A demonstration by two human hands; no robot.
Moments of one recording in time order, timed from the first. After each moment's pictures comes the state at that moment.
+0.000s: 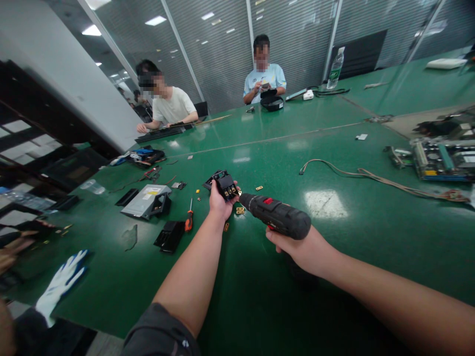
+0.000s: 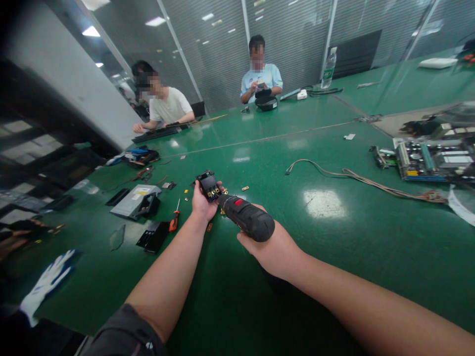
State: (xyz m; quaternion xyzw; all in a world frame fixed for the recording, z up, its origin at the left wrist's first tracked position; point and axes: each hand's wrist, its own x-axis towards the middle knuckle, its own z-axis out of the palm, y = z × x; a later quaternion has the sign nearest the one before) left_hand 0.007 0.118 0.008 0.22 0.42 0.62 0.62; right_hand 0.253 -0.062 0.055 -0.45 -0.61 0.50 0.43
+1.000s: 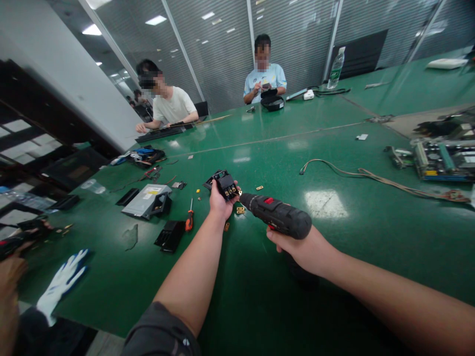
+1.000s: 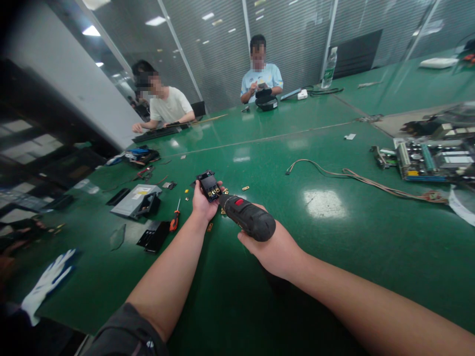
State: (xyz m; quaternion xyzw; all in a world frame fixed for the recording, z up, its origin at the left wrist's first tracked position) left_hand 0.006 0.117 0.007 0.21 0.42 0.62 0.63; right_hand 0.253 -0.063 0.058 -0.45 -0.61 0.50 0.43
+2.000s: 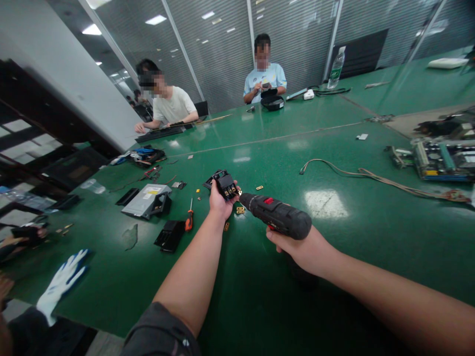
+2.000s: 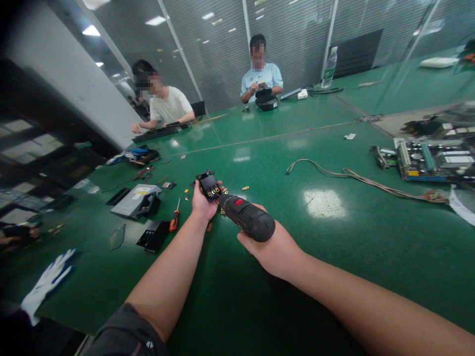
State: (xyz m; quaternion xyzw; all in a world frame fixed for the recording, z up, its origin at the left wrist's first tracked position) left_hand 0.008 0.116 0.010 0.21 0.42 0.63 0.62; right_hand 0.254 -0.062 0.055 -0.44 -0.60 0.50 0.44
